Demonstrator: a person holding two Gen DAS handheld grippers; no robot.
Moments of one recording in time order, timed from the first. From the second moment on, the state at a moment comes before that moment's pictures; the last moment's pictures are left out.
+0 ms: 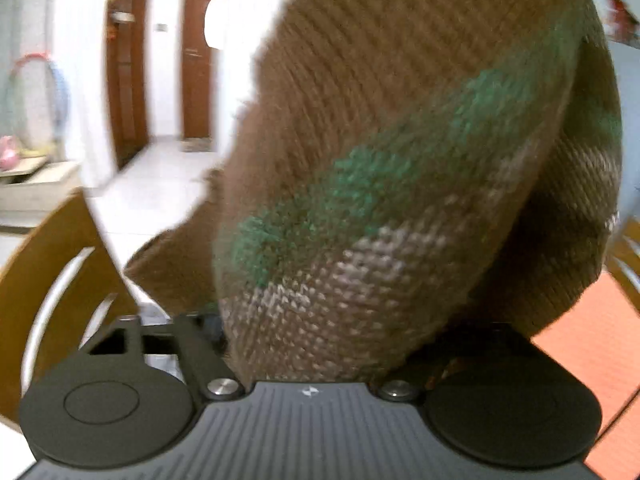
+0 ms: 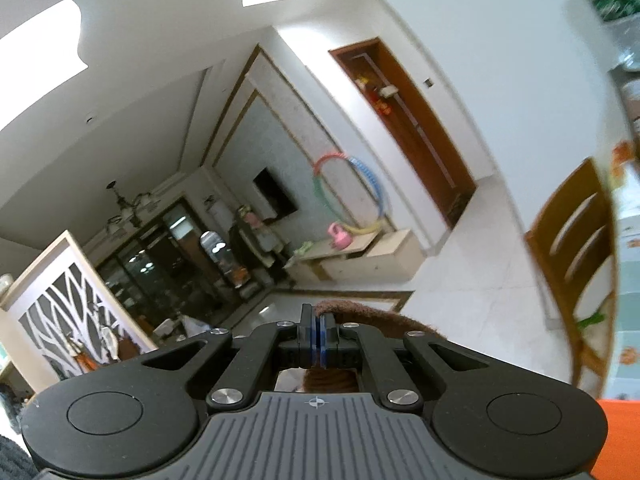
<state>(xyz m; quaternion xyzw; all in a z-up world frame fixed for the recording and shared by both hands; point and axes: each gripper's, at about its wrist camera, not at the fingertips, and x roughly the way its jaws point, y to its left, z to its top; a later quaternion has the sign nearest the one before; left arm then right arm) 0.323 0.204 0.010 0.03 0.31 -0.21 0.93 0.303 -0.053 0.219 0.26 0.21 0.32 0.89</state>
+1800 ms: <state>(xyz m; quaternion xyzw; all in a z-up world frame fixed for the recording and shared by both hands) 0.110 -0.214 -0.093 0.13 0.30 -0.37 0.87 0.032 -0.496 0.035 0.31 0.35 0.00 0.89</state>
